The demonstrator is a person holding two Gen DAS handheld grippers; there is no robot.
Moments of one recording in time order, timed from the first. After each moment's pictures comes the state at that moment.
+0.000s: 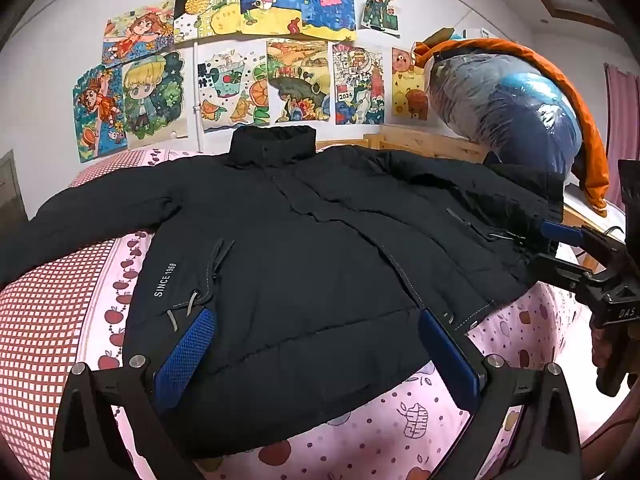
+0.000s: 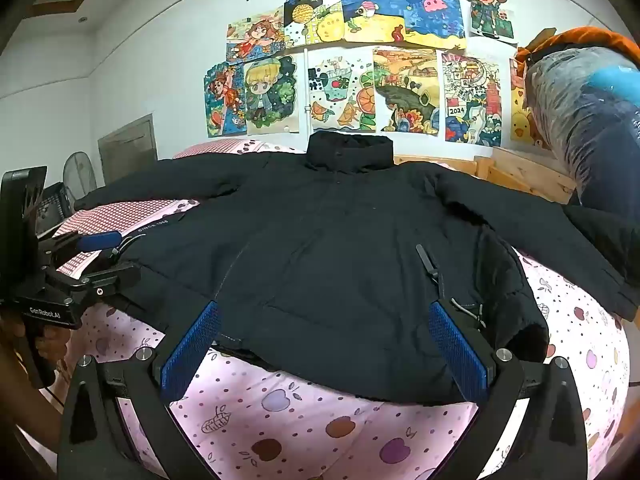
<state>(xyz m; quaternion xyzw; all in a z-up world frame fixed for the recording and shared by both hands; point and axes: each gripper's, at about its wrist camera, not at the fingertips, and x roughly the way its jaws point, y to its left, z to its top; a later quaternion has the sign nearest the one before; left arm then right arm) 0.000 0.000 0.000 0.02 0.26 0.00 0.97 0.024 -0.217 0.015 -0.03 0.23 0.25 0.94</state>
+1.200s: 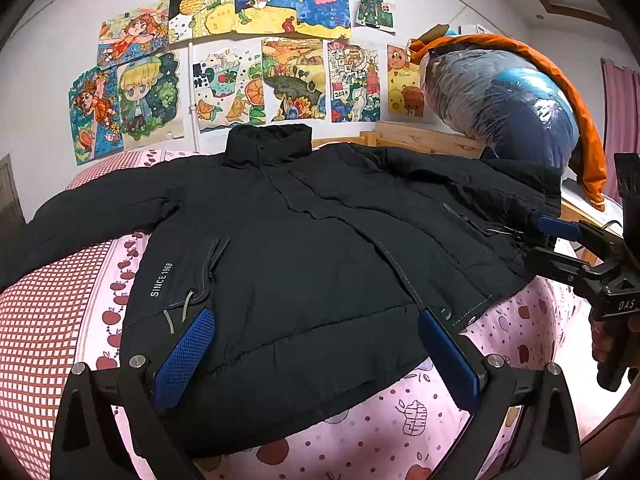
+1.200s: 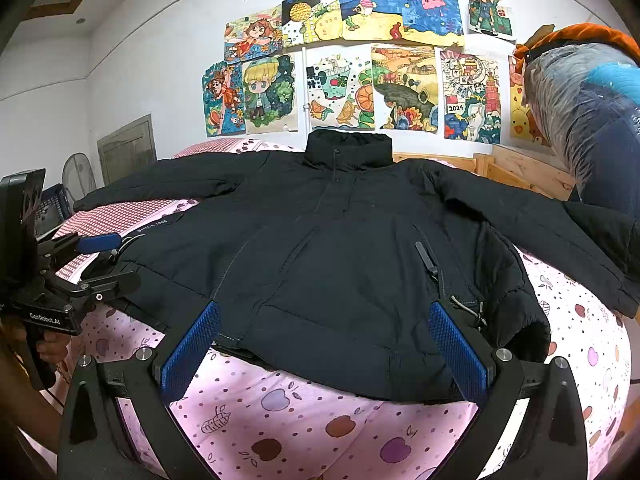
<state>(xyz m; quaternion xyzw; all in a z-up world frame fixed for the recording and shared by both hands) 0.000 -0.004 -0.006 0.02 0.26 -0.01 0.97 0.030 -0.216 0.016 -0.02 0.24 0.25 0.94</state>
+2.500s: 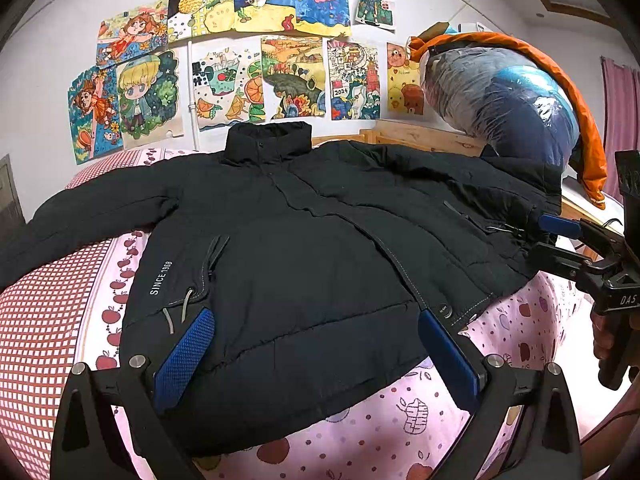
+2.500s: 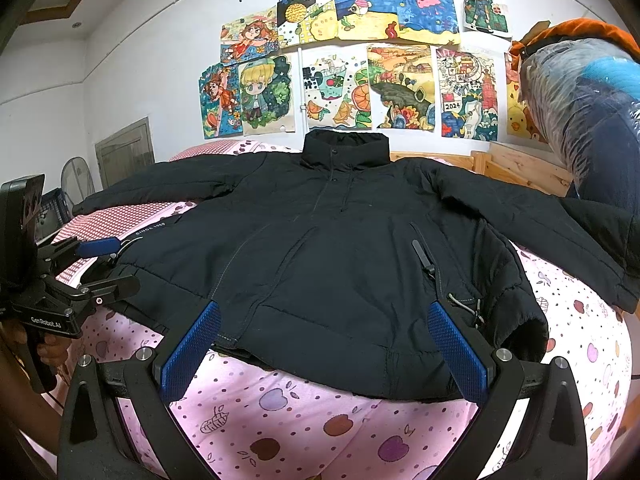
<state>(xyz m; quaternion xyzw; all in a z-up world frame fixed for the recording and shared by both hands) 0.001 -0.006 -0.007 0.02 0.26 -0.01 0.97 0.031 -0.217 0.015 -0.02 0.24 0.24 0.94</state>
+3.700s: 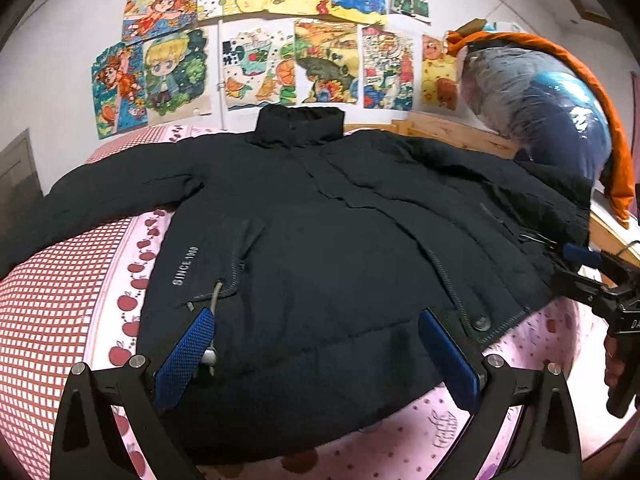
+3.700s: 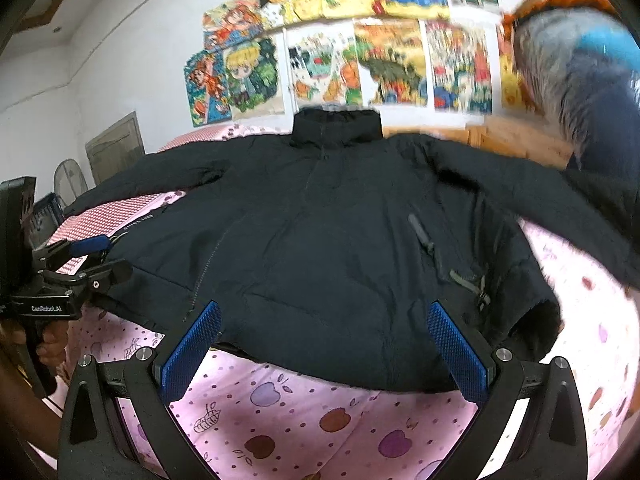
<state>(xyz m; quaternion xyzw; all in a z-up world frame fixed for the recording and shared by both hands) 0.015 0.020 -0.012 0.00 0.29 0.04 0.96 0.053 -0.219 -0.001 0.02 0.31 0.23 0.92</state>
